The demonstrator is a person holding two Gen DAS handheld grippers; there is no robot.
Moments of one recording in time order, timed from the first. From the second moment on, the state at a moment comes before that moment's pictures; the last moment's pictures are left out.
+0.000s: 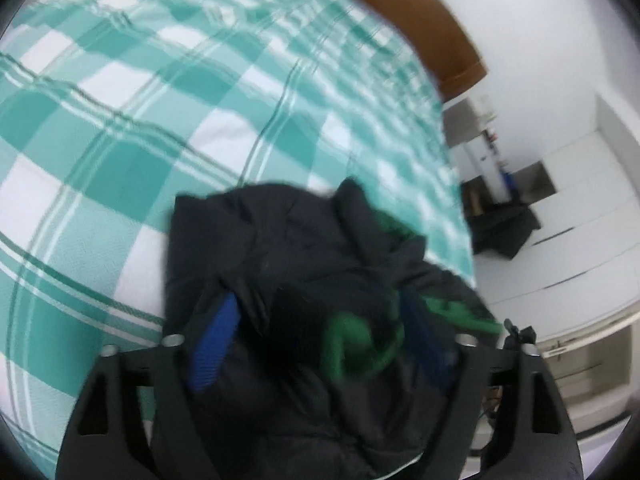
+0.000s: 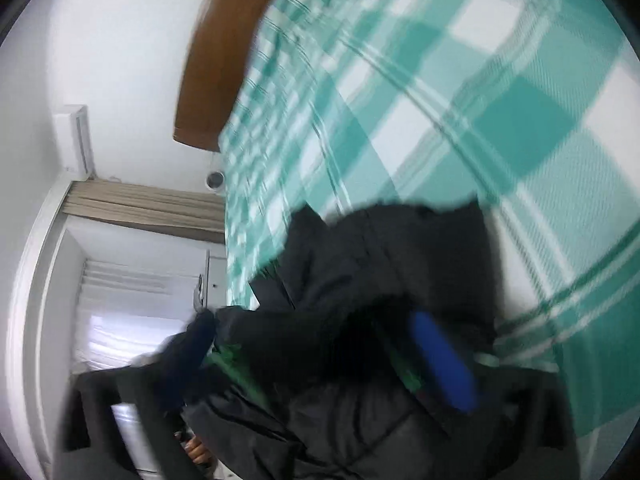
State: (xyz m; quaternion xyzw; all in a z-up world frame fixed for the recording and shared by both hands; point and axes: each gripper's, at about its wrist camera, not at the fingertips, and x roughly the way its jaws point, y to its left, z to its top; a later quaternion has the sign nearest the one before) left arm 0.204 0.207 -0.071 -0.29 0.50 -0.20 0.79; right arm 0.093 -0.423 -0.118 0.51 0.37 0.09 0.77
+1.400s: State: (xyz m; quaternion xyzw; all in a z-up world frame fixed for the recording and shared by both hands) left arm 0.281 0.101 -0.173 -0.02 0.41 -0.06 0.91; right arm 0.205 -0.339 -0.175 0.09 0.42 -0.09 0.90
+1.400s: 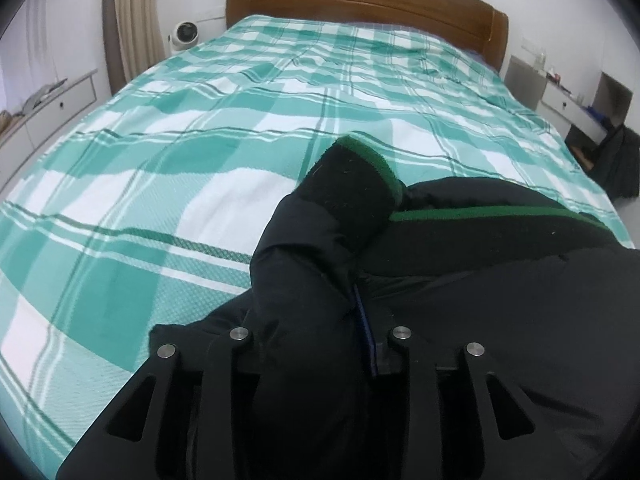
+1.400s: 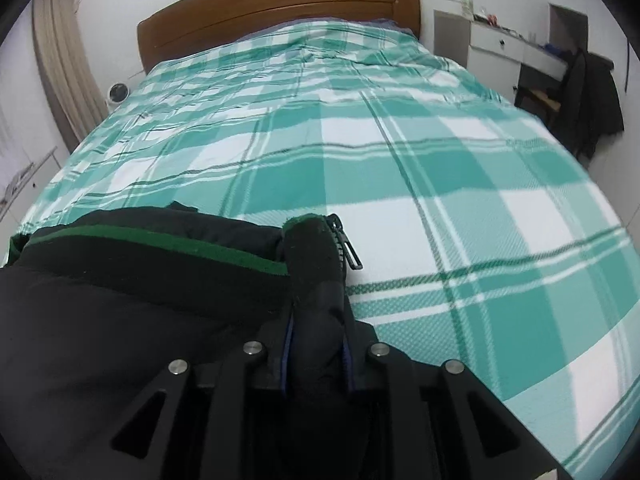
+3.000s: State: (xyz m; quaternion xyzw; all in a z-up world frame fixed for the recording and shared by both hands) left arm 0.205 -0.034 -0.116 0.06 0.42 -0.21 0.88; right arm 0.060 -0.281 -0.120 0.10 0.40 0.02 0.91
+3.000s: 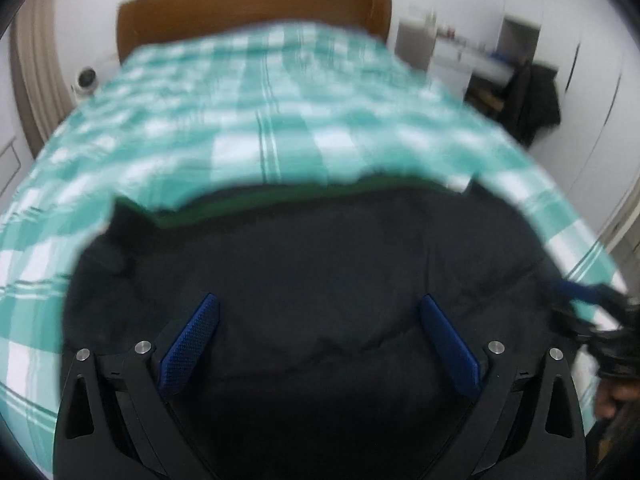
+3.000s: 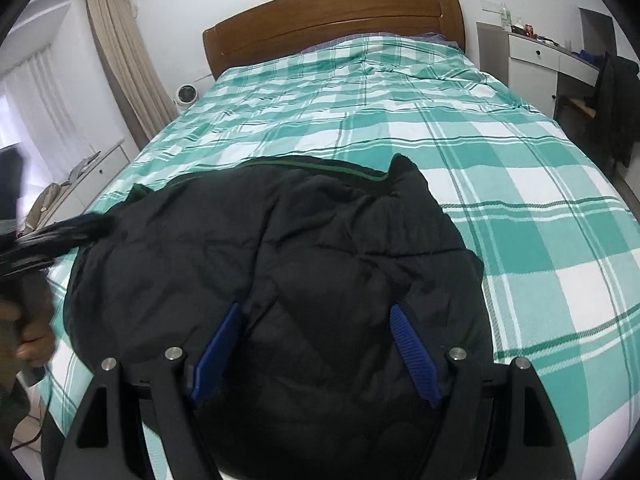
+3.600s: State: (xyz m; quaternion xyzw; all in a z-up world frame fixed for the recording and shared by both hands) left arm 0.160 -0.022 -0.129 0.08 0.41 -0.20 0.89; right arm 0.026 -0.282 -0.128 0.12 0.40 0.02 0.91
